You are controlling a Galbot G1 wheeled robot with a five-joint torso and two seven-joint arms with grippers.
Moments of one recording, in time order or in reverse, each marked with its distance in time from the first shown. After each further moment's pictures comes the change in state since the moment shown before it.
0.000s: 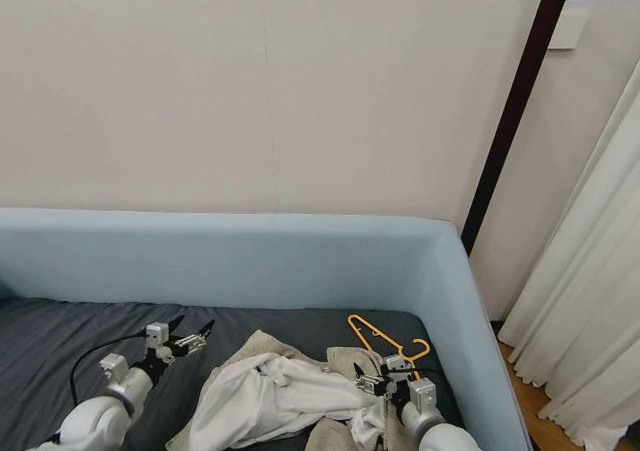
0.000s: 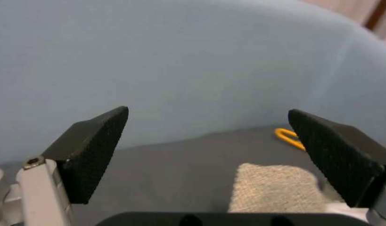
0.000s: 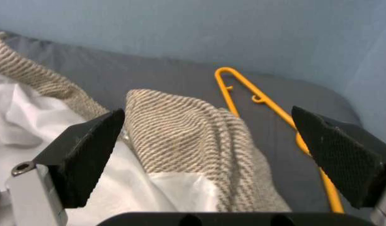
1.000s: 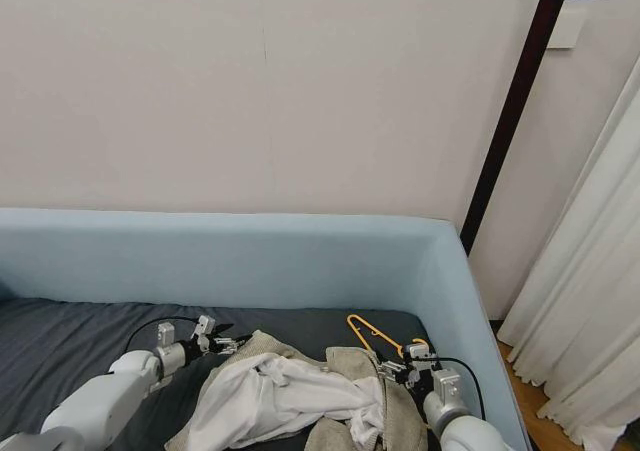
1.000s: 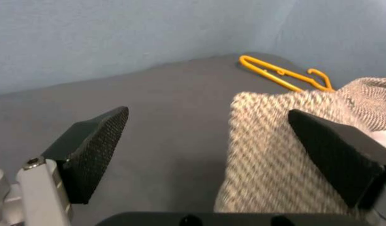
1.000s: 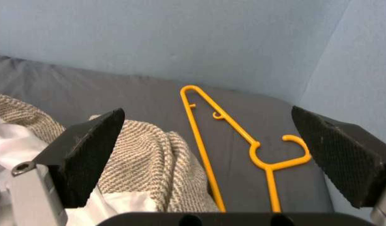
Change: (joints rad) left arm -0.402 -0.316 0.262 0.707 0.082 0.109 0.452; right arm -0.027 -0.078 0.081 0.082 0.037 -0.026 0.034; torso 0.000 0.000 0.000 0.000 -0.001
